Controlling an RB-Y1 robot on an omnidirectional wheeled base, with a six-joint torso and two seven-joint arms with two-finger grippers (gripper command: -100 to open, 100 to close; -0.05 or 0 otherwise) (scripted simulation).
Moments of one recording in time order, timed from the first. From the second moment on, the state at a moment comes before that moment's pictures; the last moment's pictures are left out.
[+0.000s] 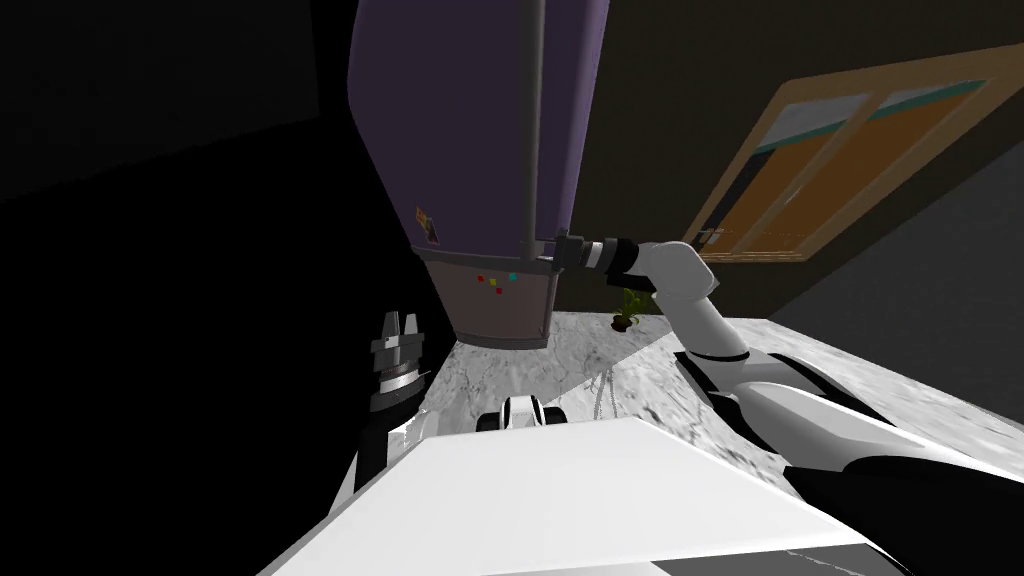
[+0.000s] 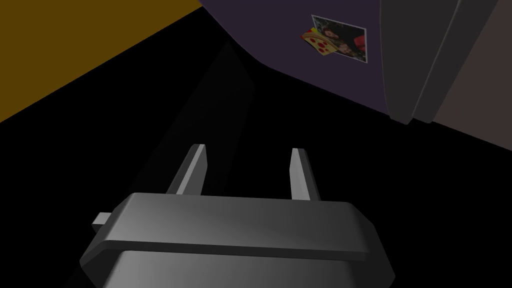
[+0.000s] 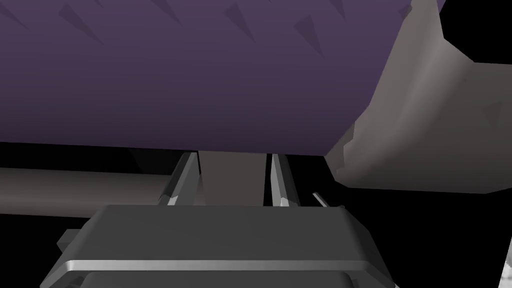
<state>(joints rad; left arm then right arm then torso) 0.55 0.02 0.02 -2.24 0.12 -0.58 -0.02 -0.55 -0.81 -0.06 -1.98 1.43 -0.83 0.37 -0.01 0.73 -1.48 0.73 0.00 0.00</state>
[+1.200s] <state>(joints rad) 0.55 0.02 0.02 -2.24 0.12 -0.58 -0.02 -0.52 -0.87 -0.10 -1.92 1.50 -0.77 0.34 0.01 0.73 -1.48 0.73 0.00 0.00</state>
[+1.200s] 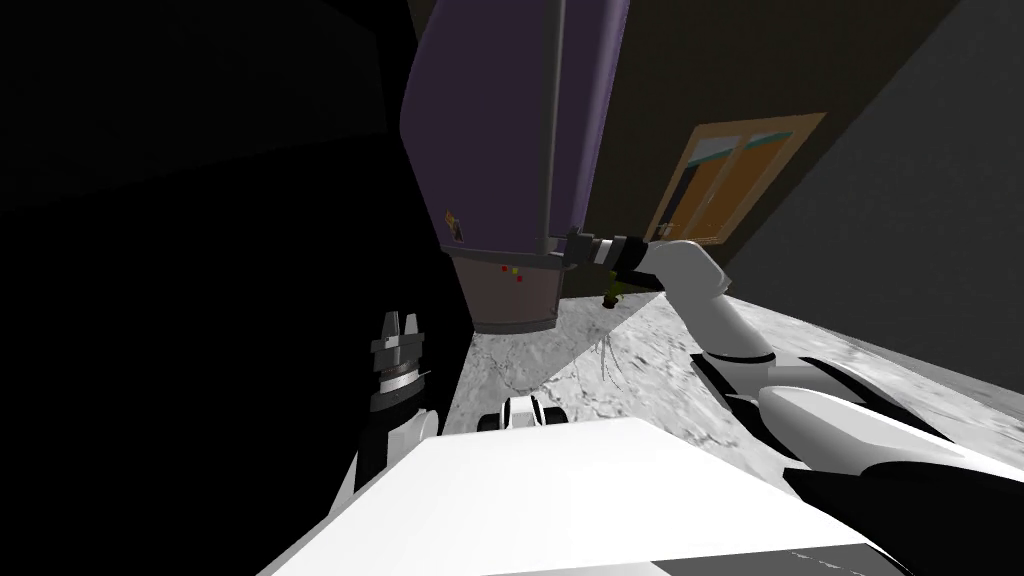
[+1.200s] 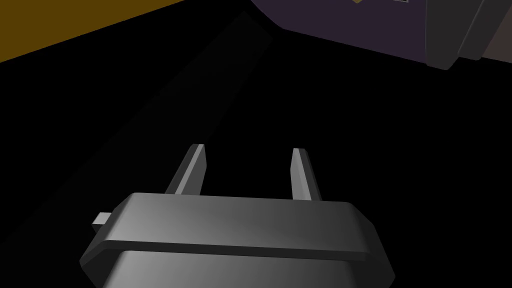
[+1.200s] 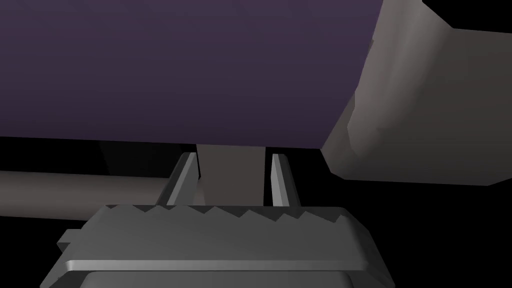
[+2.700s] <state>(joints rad) 0.55 0.02 0.02 -2.24 0.12 -0.58 -0.02 -0.38 -0.89 -0.38 -1.82 1.82 -0.78 0.24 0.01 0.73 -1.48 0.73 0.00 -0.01</state>
